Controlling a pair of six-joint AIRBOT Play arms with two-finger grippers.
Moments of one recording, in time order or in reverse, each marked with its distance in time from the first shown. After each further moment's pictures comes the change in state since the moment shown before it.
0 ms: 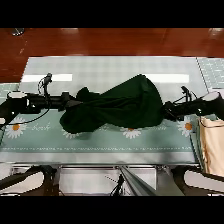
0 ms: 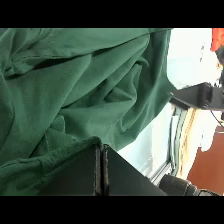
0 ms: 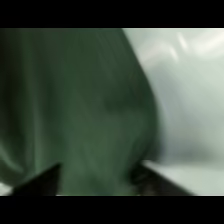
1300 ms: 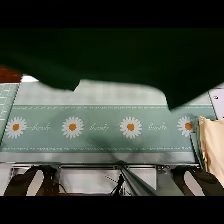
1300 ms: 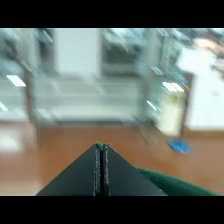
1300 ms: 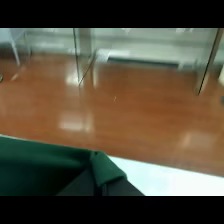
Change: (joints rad) left arm 0.162 0.658 1.163 0.835 0.050 -0.547; right arm 0.050 0.644 1.250 -0.256 0.387 0.174
